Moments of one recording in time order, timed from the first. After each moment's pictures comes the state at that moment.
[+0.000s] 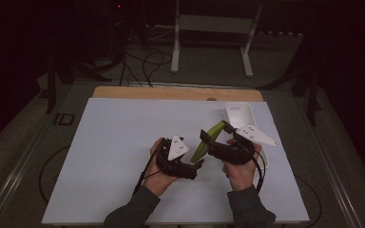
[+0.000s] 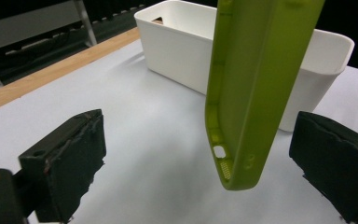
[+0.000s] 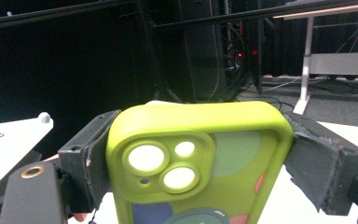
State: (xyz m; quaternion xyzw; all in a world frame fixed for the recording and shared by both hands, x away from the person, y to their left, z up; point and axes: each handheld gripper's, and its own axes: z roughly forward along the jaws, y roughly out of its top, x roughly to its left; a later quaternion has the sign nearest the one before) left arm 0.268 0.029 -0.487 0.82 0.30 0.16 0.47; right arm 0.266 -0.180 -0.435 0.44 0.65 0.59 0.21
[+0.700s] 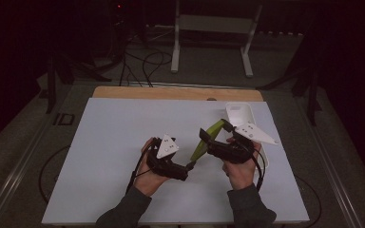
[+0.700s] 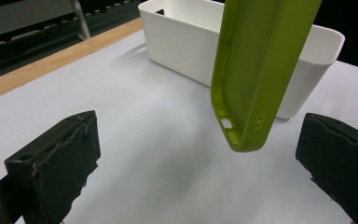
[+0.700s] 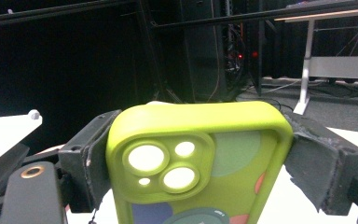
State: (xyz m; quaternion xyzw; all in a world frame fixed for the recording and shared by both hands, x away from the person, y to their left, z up) left arm 0.267 0.054 -0.482 0.82 0.30 0.14 0.46; right arm 0.267 -0.178 -0.430 0.43 0.65 0.59 0.21
